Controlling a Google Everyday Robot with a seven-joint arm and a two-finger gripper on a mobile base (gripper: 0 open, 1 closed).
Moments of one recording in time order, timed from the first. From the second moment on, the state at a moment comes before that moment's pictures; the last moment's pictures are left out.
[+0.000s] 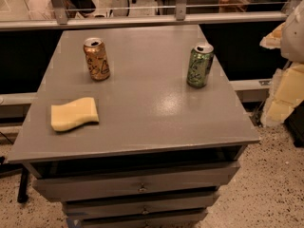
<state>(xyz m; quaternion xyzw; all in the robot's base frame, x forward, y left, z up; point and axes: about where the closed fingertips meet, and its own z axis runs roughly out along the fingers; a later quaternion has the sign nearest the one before) 0.438 -0.217 0.977 -0.60 0.78 -0.04 0.16</state>
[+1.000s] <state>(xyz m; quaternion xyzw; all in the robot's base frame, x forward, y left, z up) 0.451 -0.219 0.961 -0.59 0.79 -0.01 0.20</state>
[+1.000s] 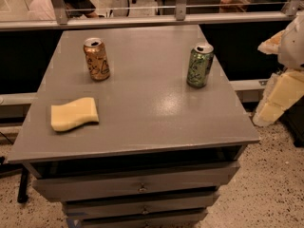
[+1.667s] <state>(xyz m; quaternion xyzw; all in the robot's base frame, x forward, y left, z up) 0.545 -0.228 0.902 -0.48 0.80 0.10 0.34</state>
